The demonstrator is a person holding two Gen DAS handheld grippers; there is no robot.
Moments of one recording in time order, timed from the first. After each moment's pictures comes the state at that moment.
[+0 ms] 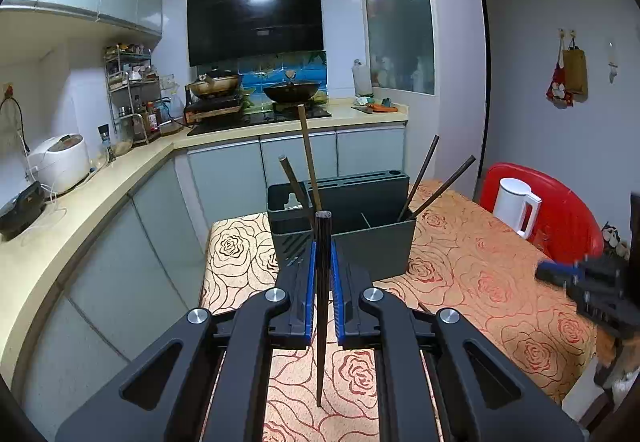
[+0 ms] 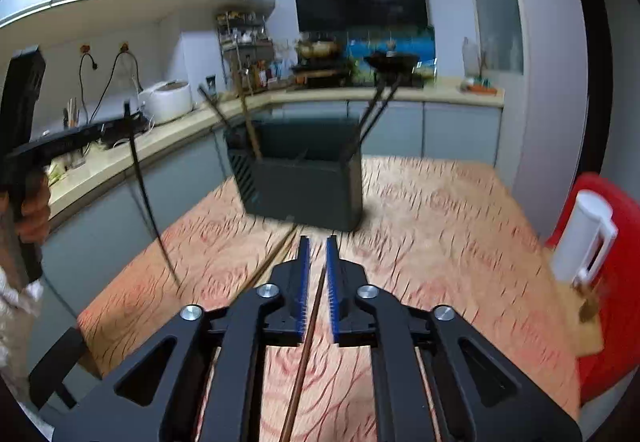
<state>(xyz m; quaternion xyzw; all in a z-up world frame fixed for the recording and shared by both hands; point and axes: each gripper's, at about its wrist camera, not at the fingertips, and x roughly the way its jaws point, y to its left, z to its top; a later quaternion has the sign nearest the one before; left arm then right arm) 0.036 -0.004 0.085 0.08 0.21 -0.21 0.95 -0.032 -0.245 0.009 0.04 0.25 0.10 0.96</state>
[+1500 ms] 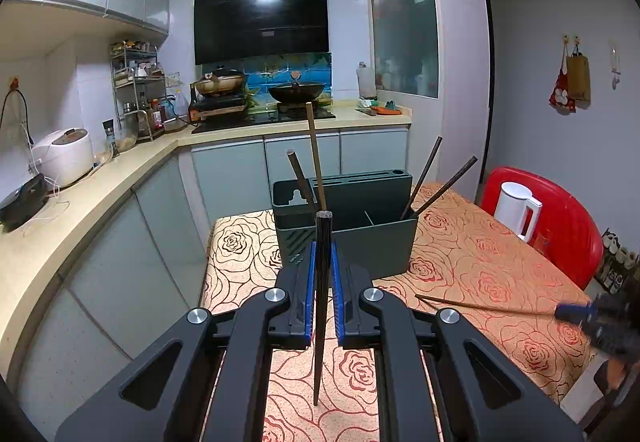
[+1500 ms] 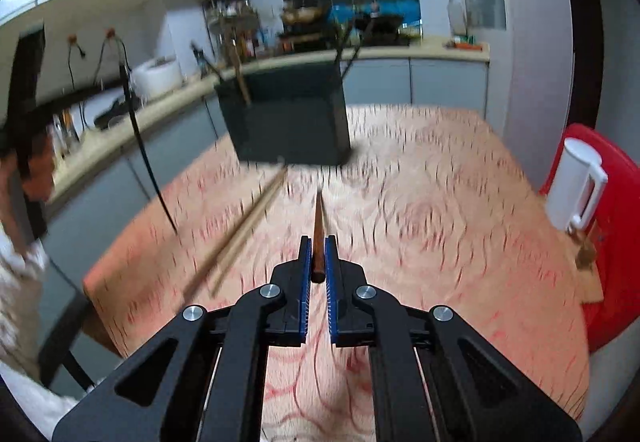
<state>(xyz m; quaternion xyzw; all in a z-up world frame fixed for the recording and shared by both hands) 0.030 0.002 0.083 0.07 0.21 -0.20 0.95 -0.071 -0.259 -0.009 0.06 0.30 0.08 0.95</state>
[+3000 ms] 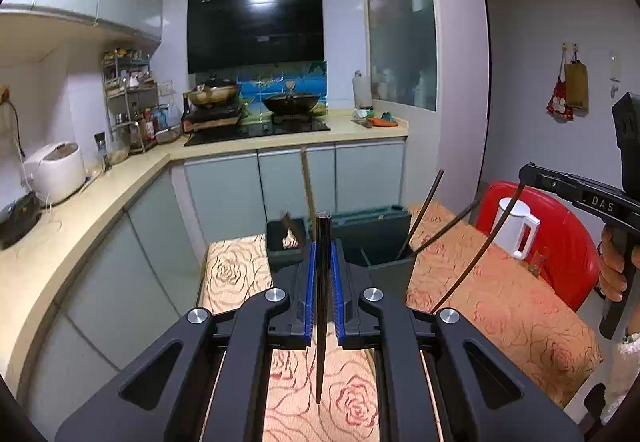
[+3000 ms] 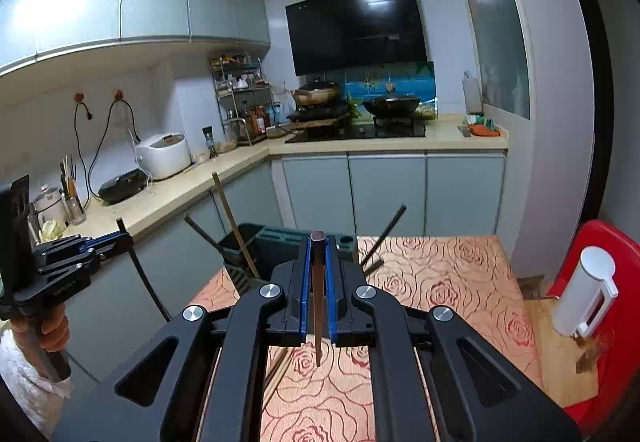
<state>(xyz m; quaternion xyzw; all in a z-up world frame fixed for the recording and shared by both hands) 0.063 -0.016 0.124 0.07 0.20 -0.22 0.95 0.041 -0.264 0.126 0.06 0.19 0.10 0.98</state>
